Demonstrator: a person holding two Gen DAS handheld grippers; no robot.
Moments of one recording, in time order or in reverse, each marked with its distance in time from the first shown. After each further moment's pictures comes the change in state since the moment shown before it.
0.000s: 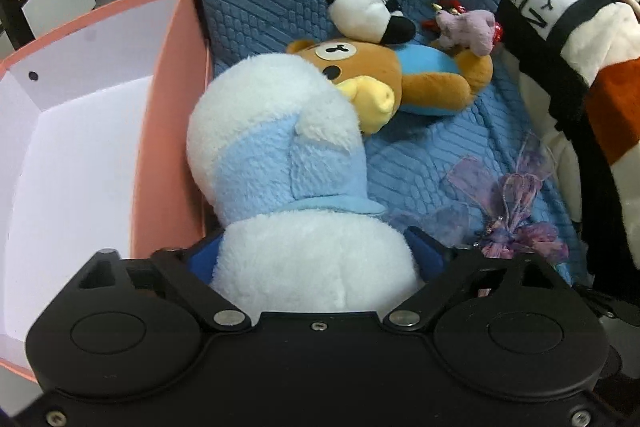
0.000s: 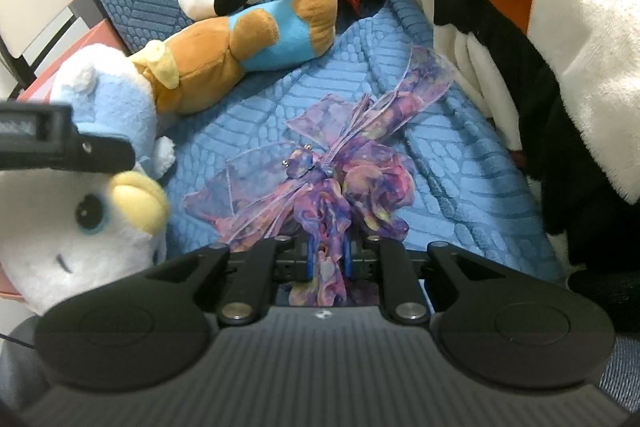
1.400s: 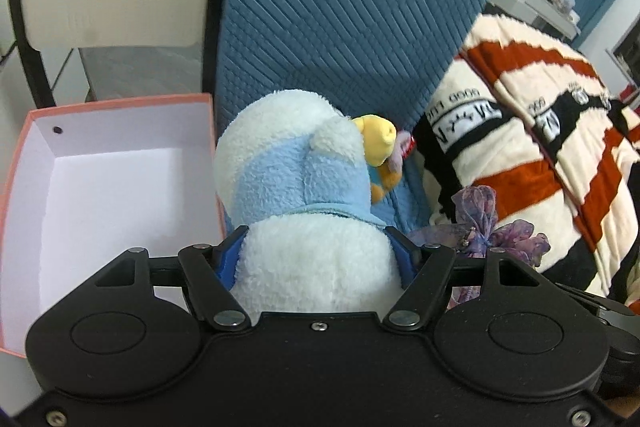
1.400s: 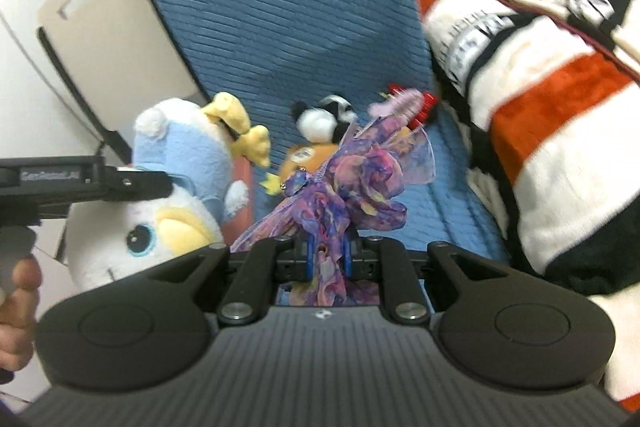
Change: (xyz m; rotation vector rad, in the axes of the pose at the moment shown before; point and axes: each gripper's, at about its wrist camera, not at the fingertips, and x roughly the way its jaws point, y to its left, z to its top) left arm -0.177 0.093 0.062 -0.070 -0.086 -0.268; right arm -0.174 0.084 0.084 -0.015 -0.096 0.098
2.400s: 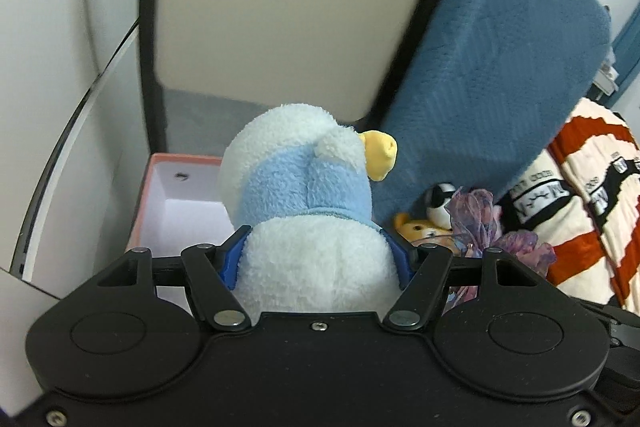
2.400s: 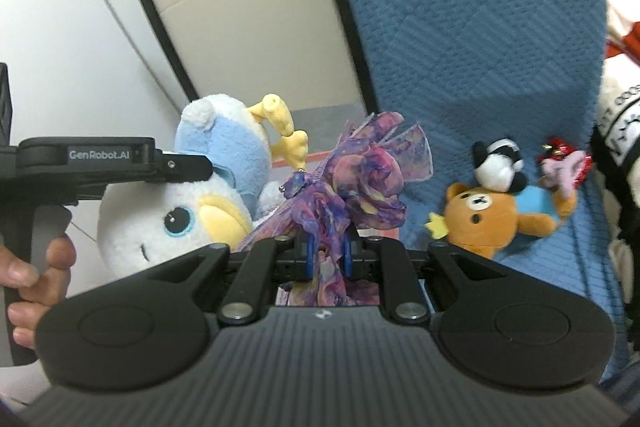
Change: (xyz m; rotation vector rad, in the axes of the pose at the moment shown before) left arm -0.057 0.187 0.045 -0.107 -0.089 0.094; right arm 0.066 0.173 0.015 -0.159 0.034 0.150
